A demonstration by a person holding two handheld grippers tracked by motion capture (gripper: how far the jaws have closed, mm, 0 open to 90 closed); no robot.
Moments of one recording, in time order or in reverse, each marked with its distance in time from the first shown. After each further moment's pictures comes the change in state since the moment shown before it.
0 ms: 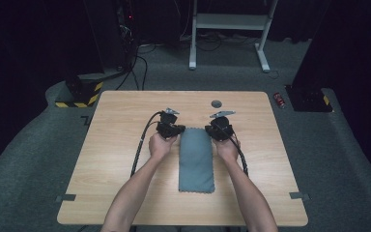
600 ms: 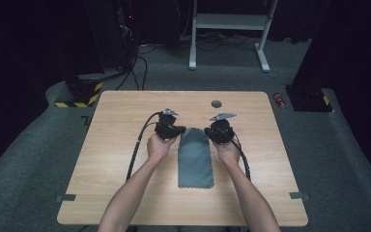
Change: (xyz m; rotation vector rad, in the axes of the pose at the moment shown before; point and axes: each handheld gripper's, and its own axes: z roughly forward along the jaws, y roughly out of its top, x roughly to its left) left arm -0.013 -0.011 -0.013 0.007 -0.057 0.036; right arm 0.010 -0.010 -0.014 -0.008 0.032 -0.032
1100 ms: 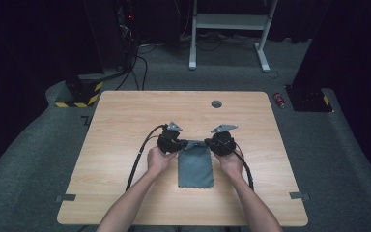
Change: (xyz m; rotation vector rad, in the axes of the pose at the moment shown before) left arm -0.027 -0.035 0.000 0.047 -0.034 0.083; right arm 0.014 -0.033 -0.013 0.019 0.050 -0.052
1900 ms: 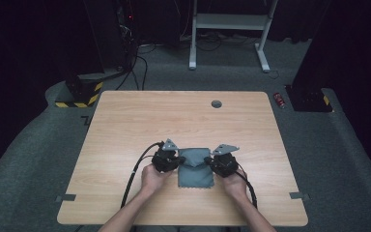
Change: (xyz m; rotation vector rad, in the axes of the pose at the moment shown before) left arm -0.032 -0.043 -0.024 -0.002 -0.025 0.049; right arm 0.036 -0.046 -0.024 -0.007 0.047 -0.086
